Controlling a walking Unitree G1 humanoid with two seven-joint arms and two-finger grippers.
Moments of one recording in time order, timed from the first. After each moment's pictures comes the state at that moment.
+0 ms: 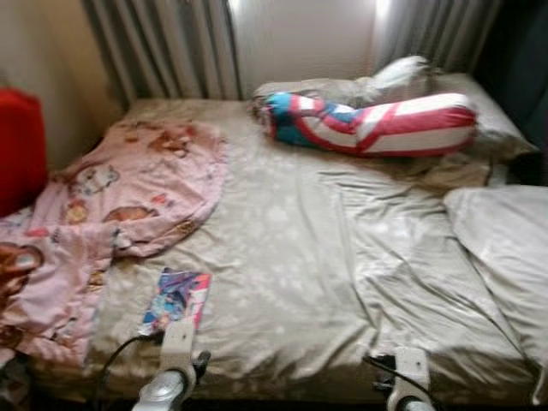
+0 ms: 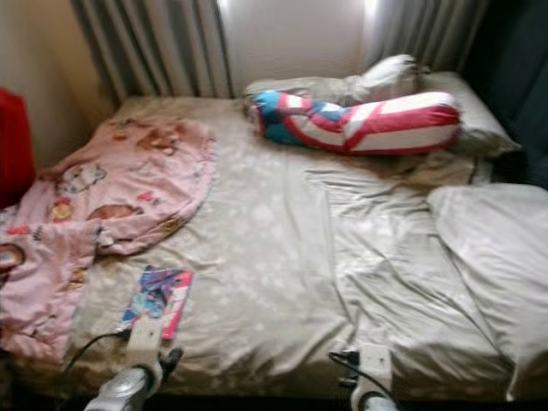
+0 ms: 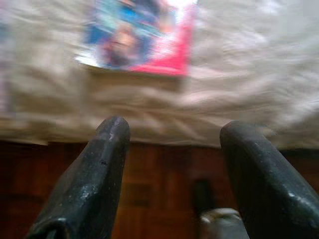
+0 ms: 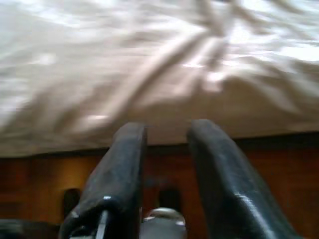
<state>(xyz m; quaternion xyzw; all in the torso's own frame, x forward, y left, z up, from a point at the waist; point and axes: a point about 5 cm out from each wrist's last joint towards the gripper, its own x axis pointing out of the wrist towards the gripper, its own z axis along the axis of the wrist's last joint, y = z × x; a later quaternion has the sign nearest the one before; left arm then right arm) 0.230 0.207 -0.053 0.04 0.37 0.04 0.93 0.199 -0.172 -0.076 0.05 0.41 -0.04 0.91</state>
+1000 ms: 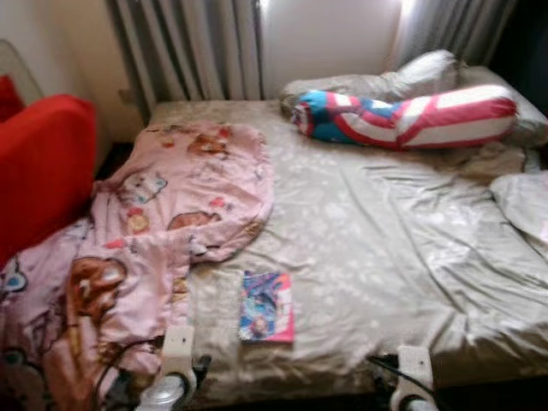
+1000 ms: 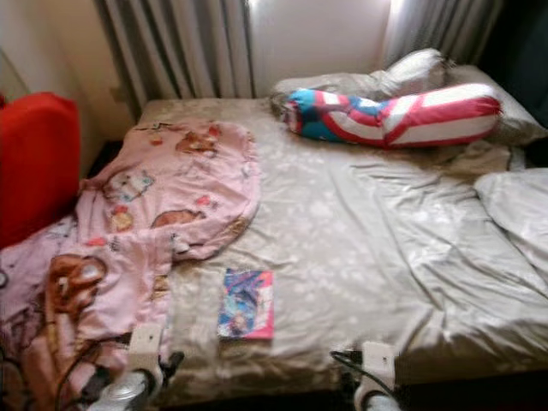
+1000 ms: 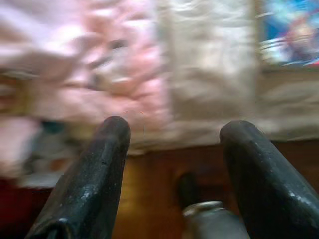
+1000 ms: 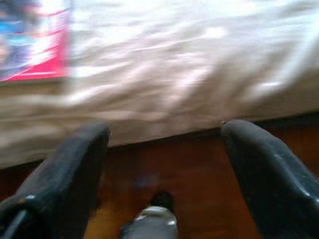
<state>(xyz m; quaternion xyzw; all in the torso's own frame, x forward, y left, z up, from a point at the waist) 0.226 0.203 -0.056 0.03 0.37 0.04 0.93 0.199 -0.173 -0.076 0.04 0.41 -0.04 0.91</state>
